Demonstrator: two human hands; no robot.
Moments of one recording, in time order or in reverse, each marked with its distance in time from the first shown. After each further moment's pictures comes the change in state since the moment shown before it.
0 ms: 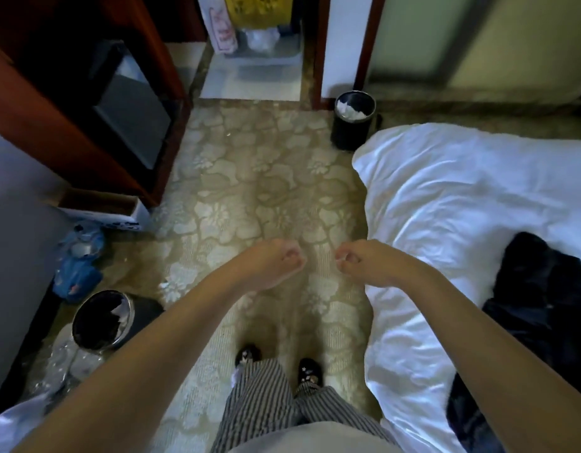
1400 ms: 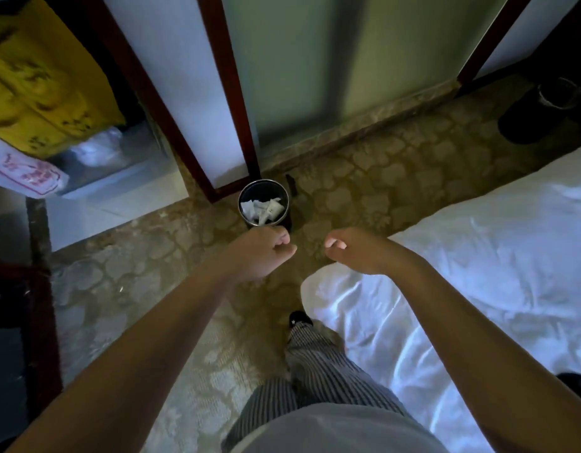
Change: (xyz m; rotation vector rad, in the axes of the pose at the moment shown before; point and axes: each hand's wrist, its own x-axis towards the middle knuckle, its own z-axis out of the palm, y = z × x) left_hand 0.655 0.133 -0.357 0.245 -0.239 0.338; right_hand 0.398 0.222 -0.473 0.461 0.312 0.306
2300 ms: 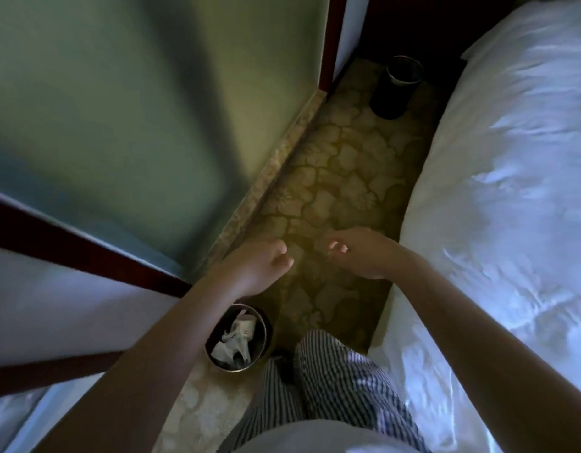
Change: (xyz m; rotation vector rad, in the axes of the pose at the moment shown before) left_hand 0.379 0.063 -0.216 0.414 -0.341 0.403; right_hand 0.194 0.023 -0.256 0.184 0.332 0.428
